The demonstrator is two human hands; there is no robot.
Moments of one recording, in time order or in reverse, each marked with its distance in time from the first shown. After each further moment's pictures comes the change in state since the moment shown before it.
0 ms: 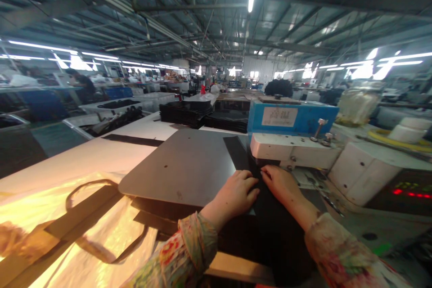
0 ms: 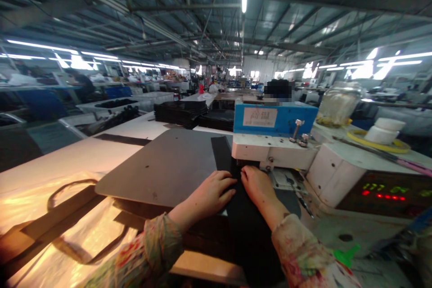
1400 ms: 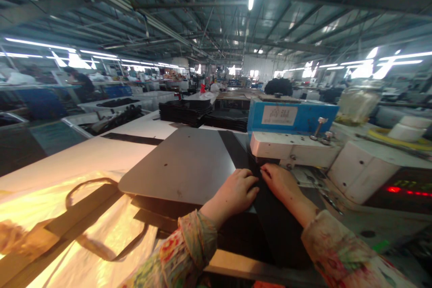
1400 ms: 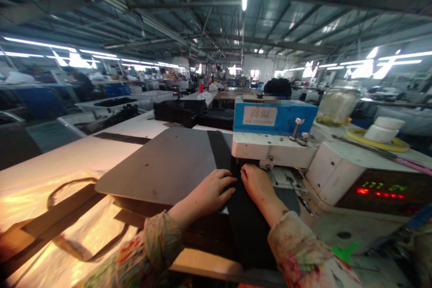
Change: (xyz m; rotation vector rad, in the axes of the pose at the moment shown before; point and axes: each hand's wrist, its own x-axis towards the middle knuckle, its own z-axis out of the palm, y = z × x) left_hand 0.000 0.000 0.000 0.000 -0.014 0.009; right_hand 0.000 -0.001 -0.001 -0.016 -0.016 0.014
